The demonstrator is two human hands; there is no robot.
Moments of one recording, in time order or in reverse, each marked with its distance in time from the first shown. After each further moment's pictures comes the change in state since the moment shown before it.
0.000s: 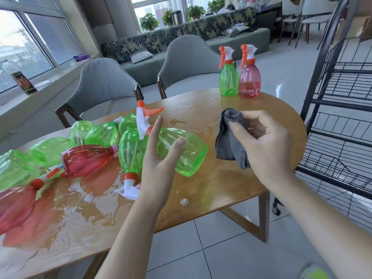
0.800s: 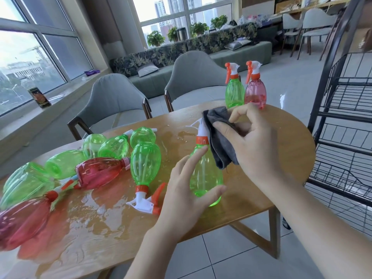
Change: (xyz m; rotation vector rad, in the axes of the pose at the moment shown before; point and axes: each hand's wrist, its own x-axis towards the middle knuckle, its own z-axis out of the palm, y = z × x) left_hand -0.025 -0.007 -0.003 0.561 -0.216 0.277; right_hand 0.022 -0.035 0.034 -0.014 -0.050 -0.115
